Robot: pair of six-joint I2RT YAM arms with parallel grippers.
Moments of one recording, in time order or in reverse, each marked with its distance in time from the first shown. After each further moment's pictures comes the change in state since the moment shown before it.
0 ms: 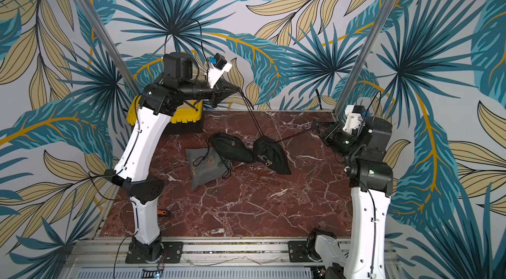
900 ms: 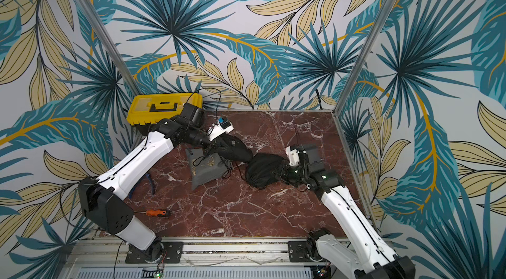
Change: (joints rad) left arm 0.005 -0.320 -1.007 0.039 0.006 0.221; right arm 0.591 0.019 -0.497 -0.006 0.241 -0.014
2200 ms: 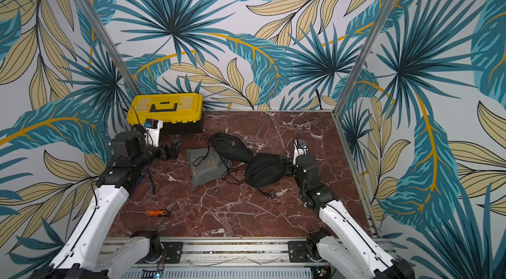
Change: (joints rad) left arm 0.492 -0.673 -0.781 0.668 -0.335 -0.496; right arm 0.044 -0.148 -0.356 0.645 0.806 -0.573
